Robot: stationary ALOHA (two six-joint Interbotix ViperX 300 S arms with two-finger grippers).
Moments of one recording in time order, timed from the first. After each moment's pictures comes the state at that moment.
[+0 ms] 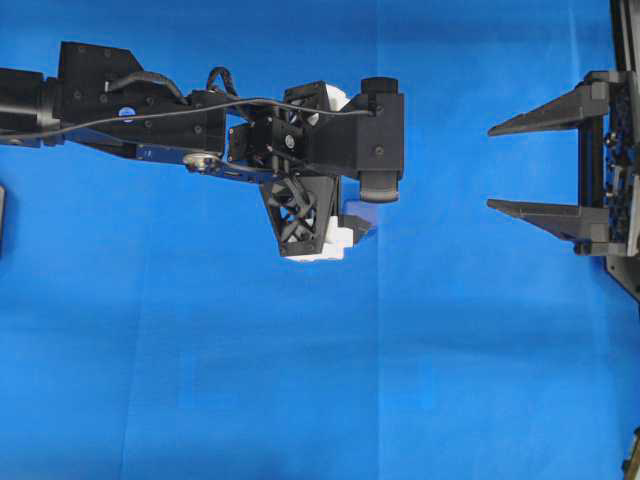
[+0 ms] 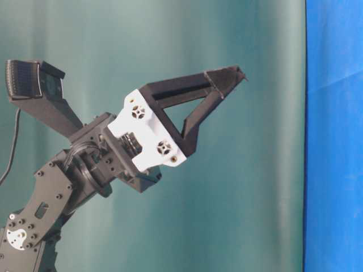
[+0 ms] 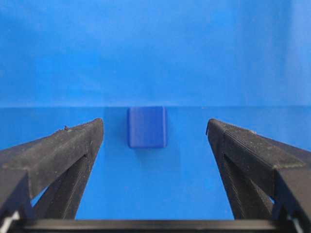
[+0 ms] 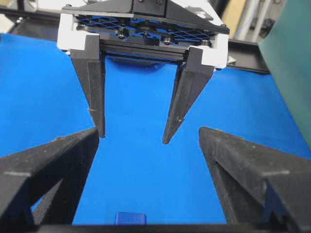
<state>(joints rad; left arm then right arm) 0.02 0.13 0.10 0.02 0.58 0.03 -0.03 -0.89 1.14 0.00 -0.23 0.01</state>
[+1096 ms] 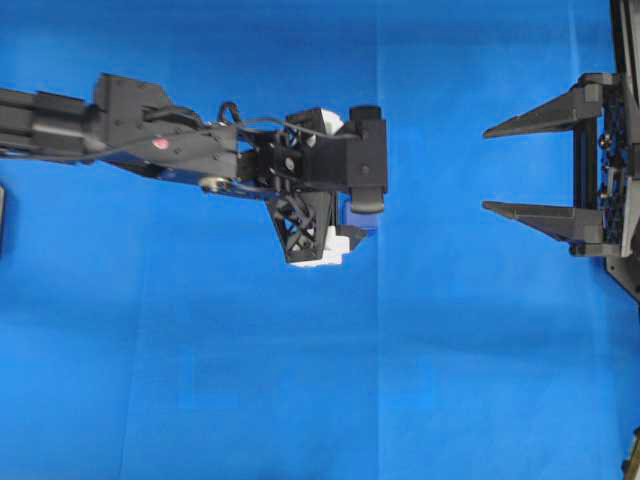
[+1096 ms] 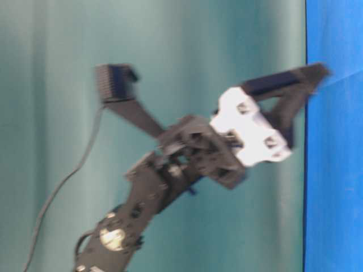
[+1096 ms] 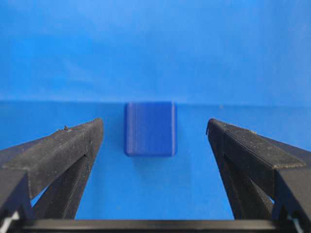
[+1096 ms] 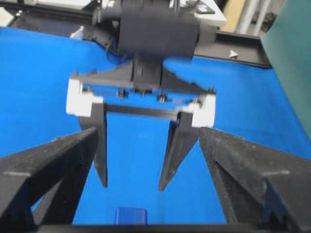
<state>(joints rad) 0.03 0.24 0.25 0.02 0.31 0.01 -0.03 -0.87 1.14 0.01 -0.23 0.01</state>
